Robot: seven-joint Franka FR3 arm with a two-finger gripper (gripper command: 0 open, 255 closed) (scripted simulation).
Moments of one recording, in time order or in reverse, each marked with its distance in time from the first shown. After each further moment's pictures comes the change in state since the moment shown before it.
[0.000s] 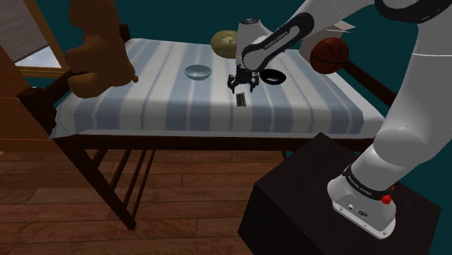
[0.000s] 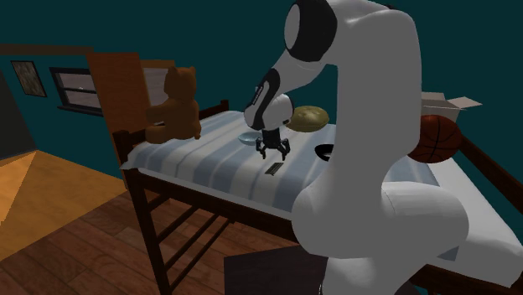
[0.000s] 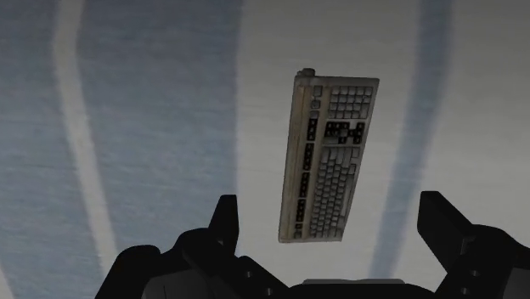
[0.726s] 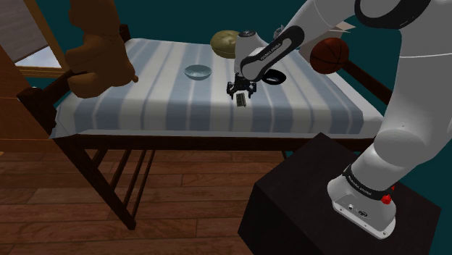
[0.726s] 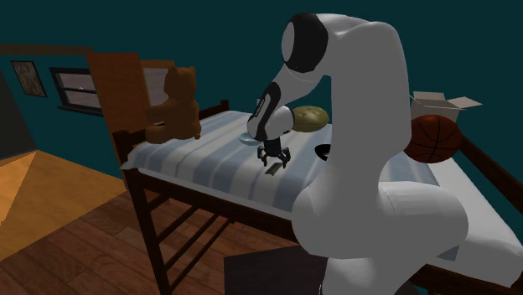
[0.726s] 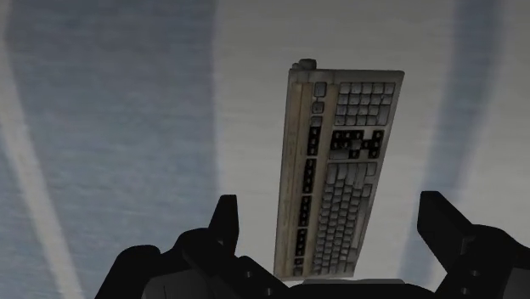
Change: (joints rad) arm 0.011 0.110 -0.031 0.036 -0.045 0.073 0.044
